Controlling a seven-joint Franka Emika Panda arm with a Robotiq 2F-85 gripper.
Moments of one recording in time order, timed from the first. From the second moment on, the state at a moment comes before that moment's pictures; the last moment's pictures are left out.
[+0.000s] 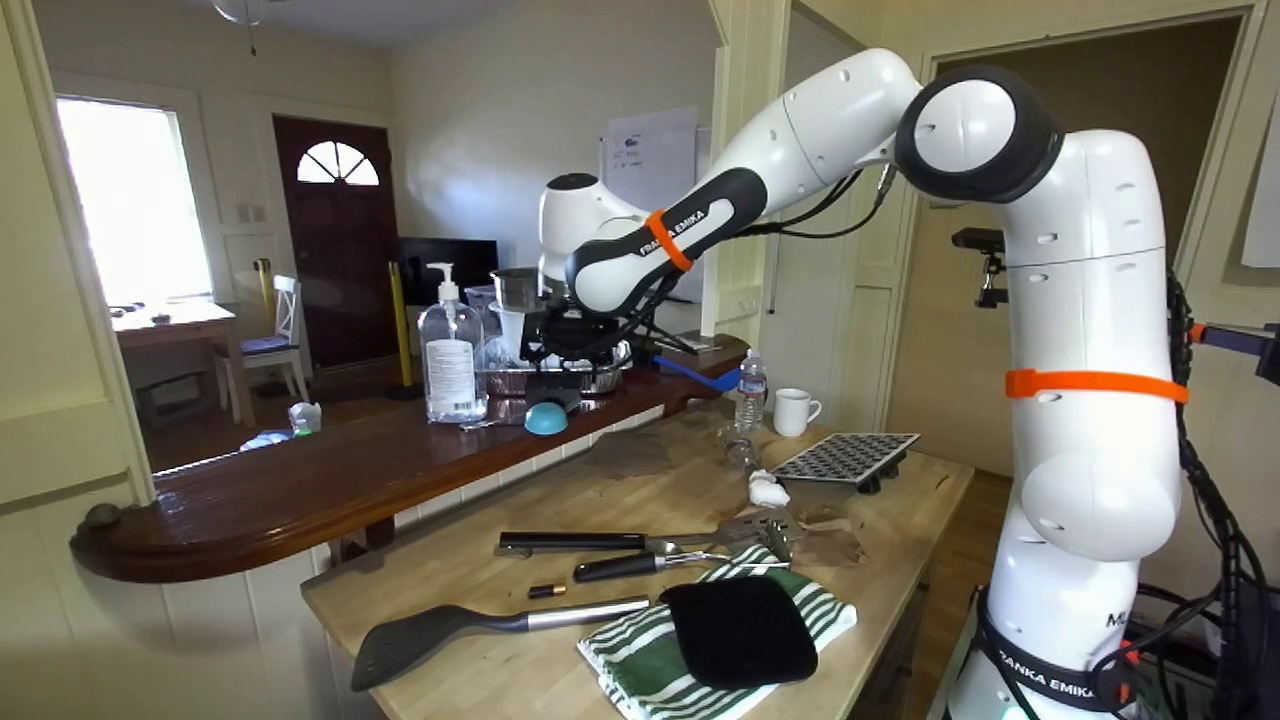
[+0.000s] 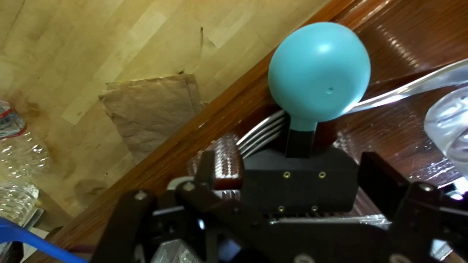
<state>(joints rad) 0.06 0.21 0.14 -1.86 -0.45 2.33 1.21</state>
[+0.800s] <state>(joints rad) 0.13 0.30 0.02 -1.79 -0.44 2.48 1.21</state>
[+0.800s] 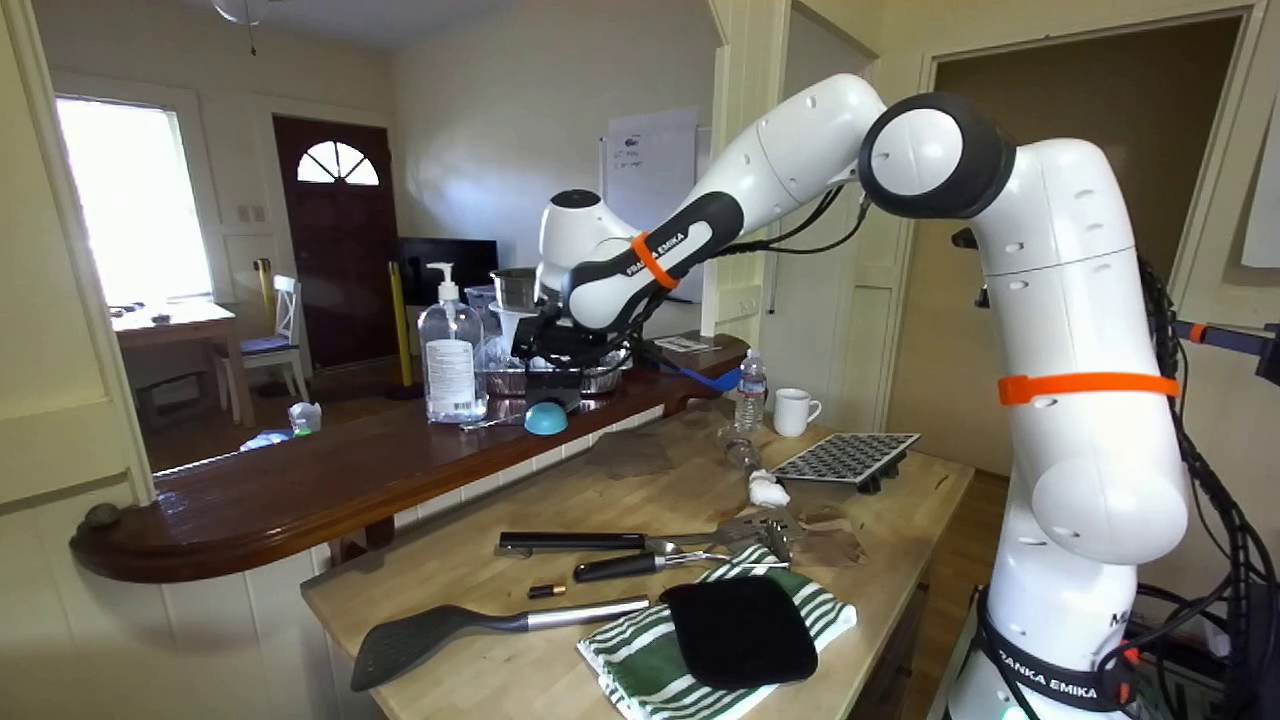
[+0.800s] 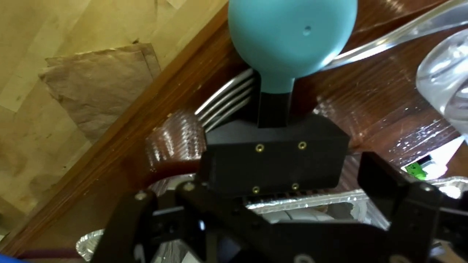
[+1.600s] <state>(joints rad) 0.18 0.35 -0.02 -1.76 -0.41 2.44 1.22</state>
